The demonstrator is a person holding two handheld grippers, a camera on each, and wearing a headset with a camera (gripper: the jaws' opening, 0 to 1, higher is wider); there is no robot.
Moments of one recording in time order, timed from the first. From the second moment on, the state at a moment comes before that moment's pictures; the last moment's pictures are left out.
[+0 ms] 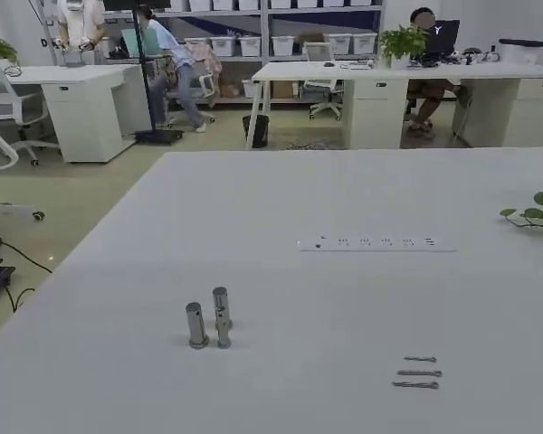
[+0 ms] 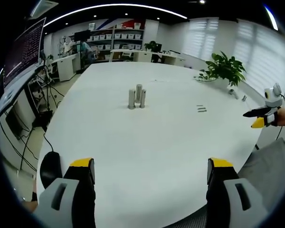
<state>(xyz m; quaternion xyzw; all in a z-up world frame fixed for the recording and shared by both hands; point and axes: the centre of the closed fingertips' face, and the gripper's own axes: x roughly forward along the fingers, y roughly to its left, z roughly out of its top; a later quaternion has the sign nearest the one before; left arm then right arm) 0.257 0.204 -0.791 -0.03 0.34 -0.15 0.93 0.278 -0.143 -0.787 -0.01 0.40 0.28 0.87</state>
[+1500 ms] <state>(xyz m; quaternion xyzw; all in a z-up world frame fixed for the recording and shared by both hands) 0.283 0.212 -0.779 -0.03 0.34 -0.19 0.92 0.280 -0.142 -0.783 -0.01 0.41 0.27 0.87</state>
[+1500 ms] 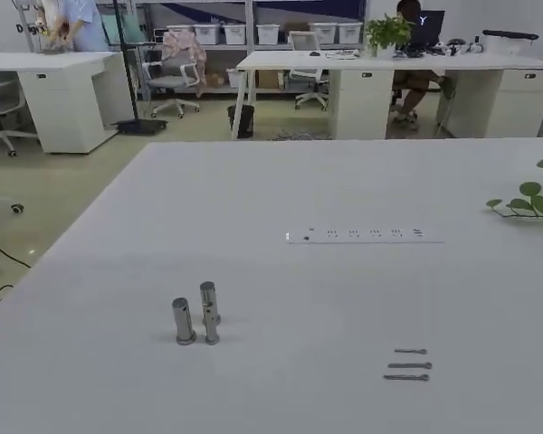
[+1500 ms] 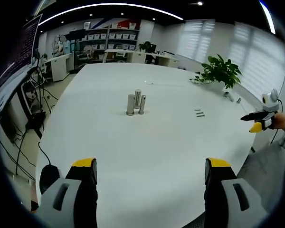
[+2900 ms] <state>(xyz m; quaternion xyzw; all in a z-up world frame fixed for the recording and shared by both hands) 0.400 0.217 -0.796 0.04 0.33 -0.25 0.91 0.277 -0.123 -0.797 0.00 0.42 0.27 0.86</state>
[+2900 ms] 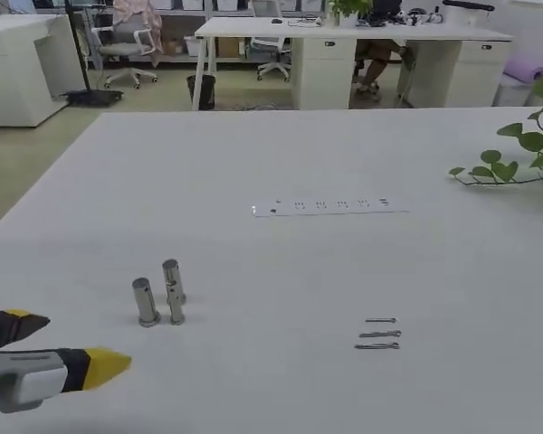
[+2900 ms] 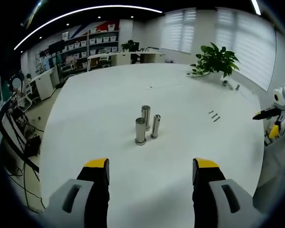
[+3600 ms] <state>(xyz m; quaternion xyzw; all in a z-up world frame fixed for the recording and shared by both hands) 0.437 0.209 -0.814 0.04 0.32 -0.23 0.92 0.275 -0.128 -0.807 0.01 0.43 0.26 0.86</state>
